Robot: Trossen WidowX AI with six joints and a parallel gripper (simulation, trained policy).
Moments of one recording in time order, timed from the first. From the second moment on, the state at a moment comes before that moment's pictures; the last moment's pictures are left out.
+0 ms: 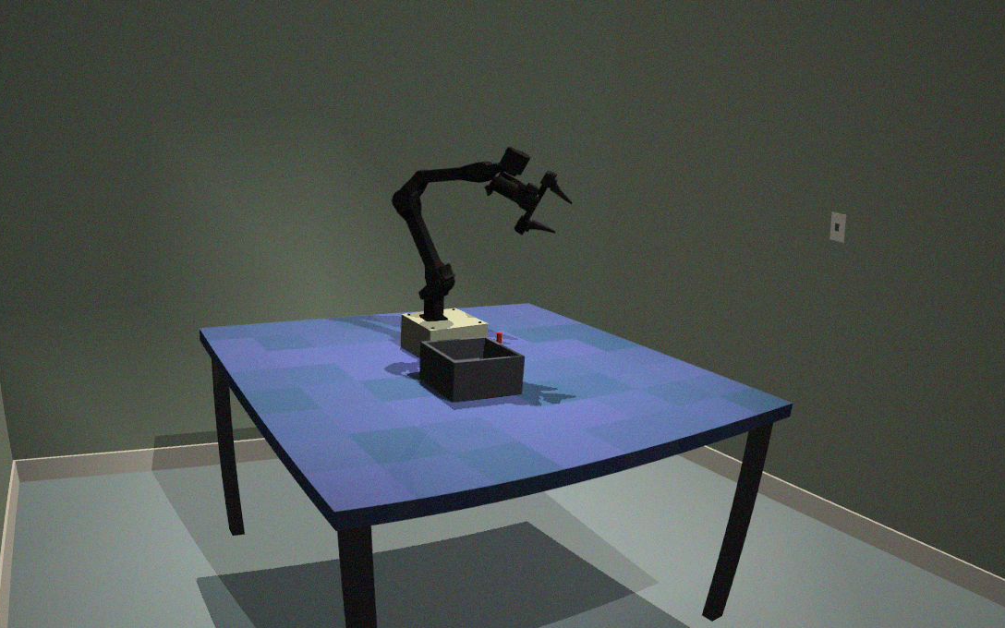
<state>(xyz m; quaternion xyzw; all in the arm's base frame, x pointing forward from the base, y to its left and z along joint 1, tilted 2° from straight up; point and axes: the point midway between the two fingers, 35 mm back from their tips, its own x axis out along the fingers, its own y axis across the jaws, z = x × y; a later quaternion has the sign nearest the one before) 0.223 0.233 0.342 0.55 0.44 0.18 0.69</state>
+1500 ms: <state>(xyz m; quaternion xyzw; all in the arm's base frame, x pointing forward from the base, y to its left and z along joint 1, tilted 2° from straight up) 0.156 0.129 0.092 0.19 0.69 -0.29 0.64</state>
